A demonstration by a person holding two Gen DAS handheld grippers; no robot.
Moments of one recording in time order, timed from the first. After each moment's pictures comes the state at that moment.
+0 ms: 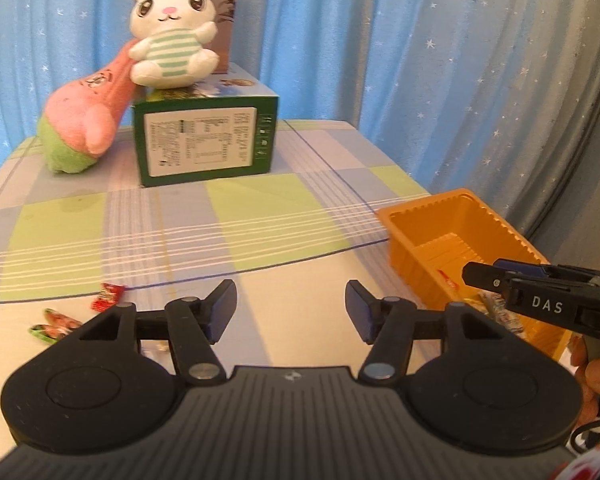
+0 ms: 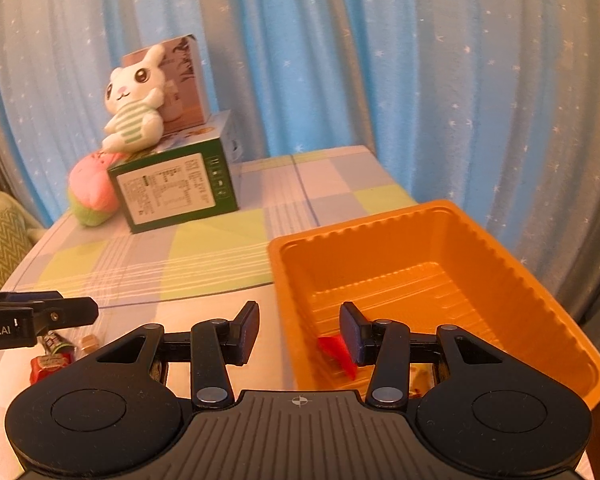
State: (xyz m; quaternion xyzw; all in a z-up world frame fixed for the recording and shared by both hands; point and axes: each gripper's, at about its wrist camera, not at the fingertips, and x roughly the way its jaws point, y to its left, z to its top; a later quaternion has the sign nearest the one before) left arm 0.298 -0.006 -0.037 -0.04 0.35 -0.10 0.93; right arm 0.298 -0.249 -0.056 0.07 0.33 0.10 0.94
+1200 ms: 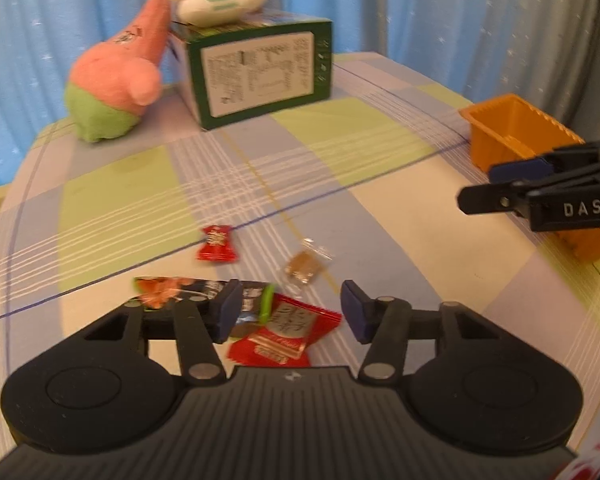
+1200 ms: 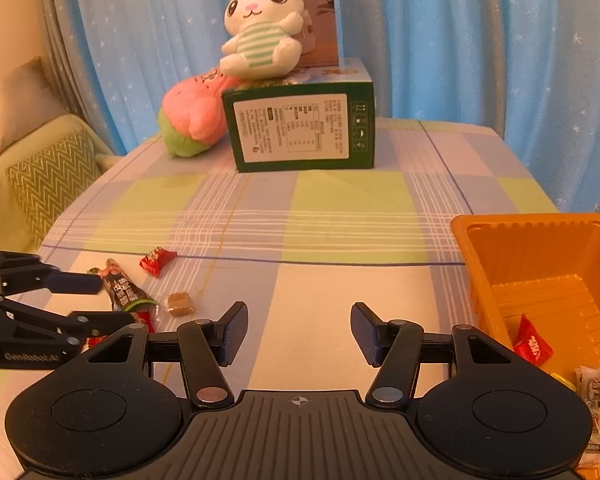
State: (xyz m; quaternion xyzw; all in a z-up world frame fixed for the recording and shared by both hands) left arm 0.300 0.079 -0.095 0.07 0.41 -0.12 0.90; right arm 0.327 -0.141 -0.085 0.01 0.37 0.22 0.90
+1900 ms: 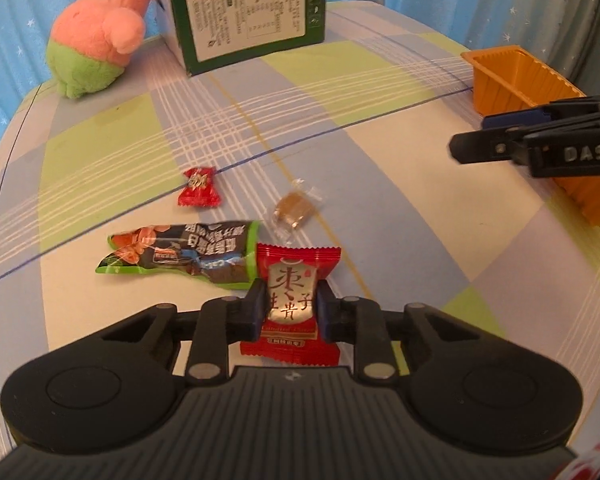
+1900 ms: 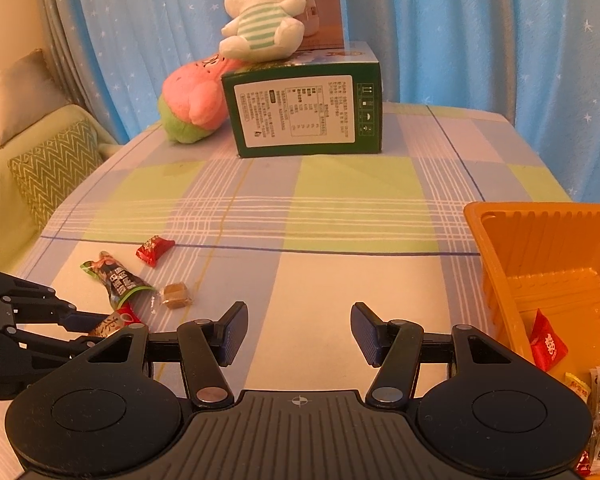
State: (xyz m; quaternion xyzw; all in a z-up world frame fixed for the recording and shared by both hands) left arm 0.300 0.074 -0.111 0.07 0.46 -0.12 0.87; right arm 0.336 -0.138 -0.094 0.01 0.39 0.23 0.89
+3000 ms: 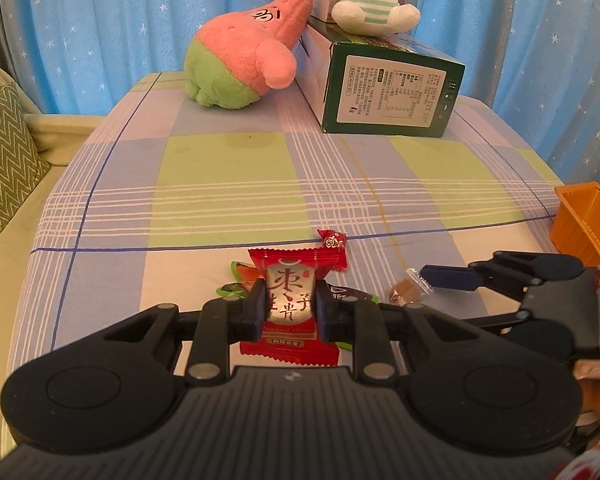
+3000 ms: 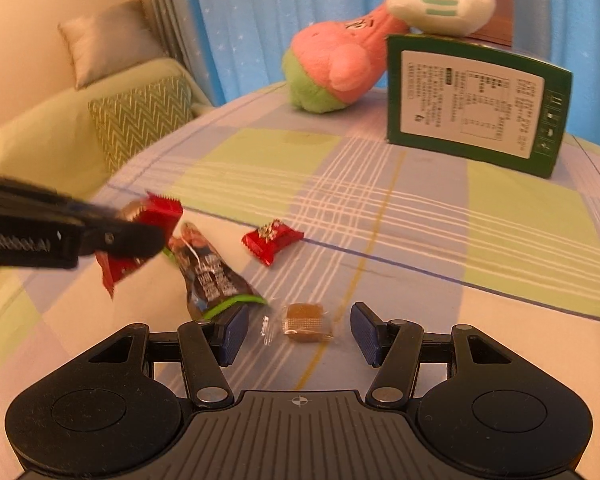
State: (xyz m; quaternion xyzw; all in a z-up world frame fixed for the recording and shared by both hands) left arm 0.305 0.140 -0.082 -0.05 0.40 0.02 0.91; right arm 0.355 -0.022 -0.146 -0.07 0.36 0.37 0.86
